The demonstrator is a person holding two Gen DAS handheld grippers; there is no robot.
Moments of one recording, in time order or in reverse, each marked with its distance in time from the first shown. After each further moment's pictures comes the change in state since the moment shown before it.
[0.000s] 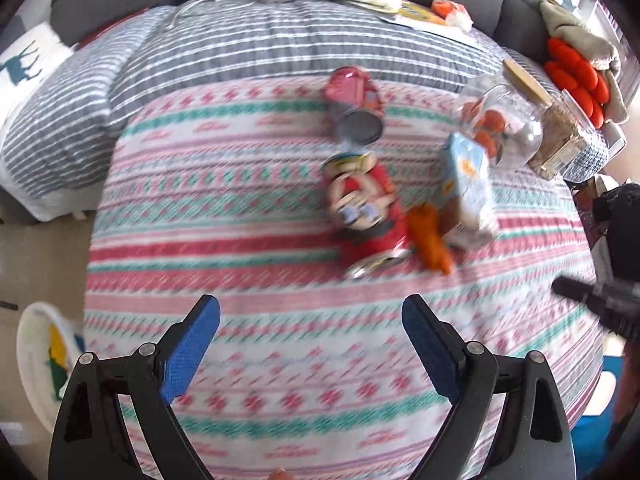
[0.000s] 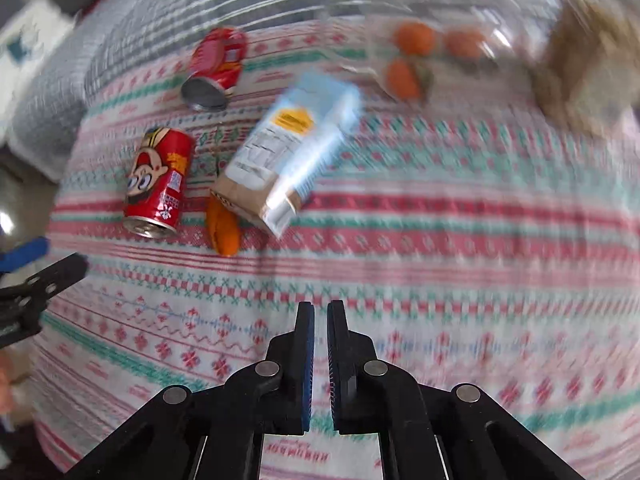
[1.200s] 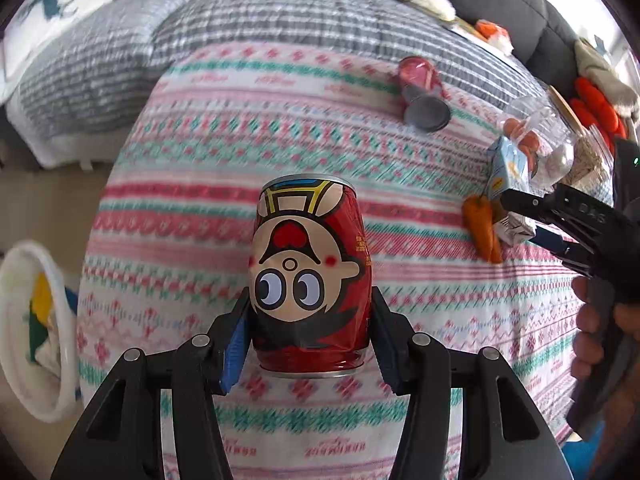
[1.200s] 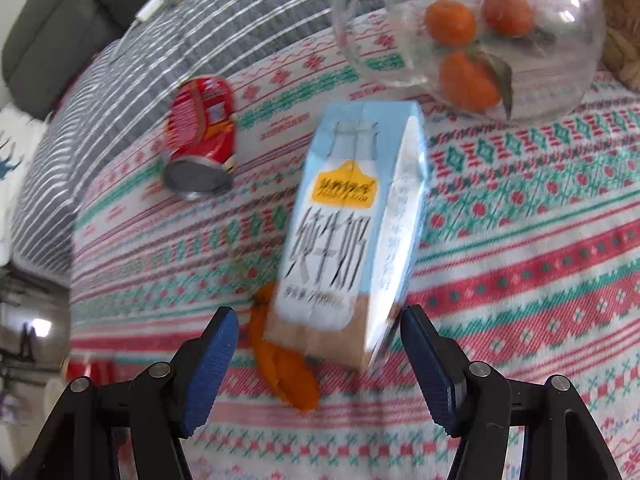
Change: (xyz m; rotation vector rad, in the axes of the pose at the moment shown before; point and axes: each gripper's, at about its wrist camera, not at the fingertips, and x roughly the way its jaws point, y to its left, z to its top) left arm 0.014 0.071 -0.037 -0.181 0.025 -0.037; right arm 0.086 0.038 0.061 0.255 -0.104 0.055
